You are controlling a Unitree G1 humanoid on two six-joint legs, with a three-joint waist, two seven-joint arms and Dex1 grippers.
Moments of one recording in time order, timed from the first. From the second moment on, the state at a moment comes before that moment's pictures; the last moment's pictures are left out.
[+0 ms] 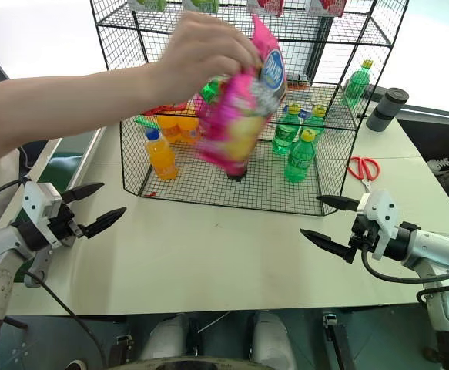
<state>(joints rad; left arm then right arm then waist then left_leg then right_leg) 0.02 0.69 0.33 -0.08 -0.45 0.12 -0.93 0.08 -0.78 -0.32 -0.19 0.49 0.18 1.13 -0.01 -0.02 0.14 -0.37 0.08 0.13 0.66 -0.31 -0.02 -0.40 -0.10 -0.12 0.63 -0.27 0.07</state>
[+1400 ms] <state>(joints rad) -0.08 0.68 0.29 0.07 -0.43 0.01 -1.01 -0.02 -0.76 -0.22 -0.15 0.44 0.12 1.09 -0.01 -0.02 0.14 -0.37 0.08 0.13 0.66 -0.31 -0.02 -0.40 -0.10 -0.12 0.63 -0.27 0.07</state>
